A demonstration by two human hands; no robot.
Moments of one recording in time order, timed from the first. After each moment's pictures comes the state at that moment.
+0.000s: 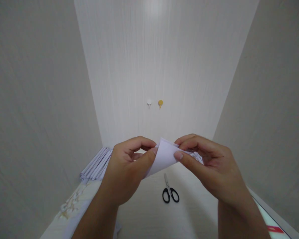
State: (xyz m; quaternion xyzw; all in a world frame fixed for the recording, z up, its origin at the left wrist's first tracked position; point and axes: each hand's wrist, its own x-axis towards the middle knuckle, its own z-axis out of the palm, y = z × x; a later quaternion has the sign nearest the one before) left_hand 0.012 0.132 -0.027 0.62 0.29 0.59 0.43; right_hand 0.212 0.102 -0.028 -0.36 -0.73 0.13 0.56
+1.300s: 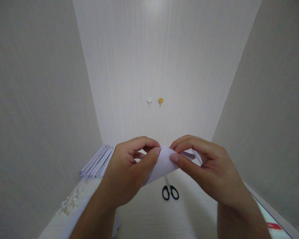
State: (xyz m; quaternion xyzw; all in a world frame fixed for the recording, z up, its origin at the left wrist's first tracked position) left_hand 0.007 0.127 -0.028 0.67 0.32 0.54 0.39; right_hand 0.204 0.096 -0.021 -0.38 -0.76 0.14 0.51
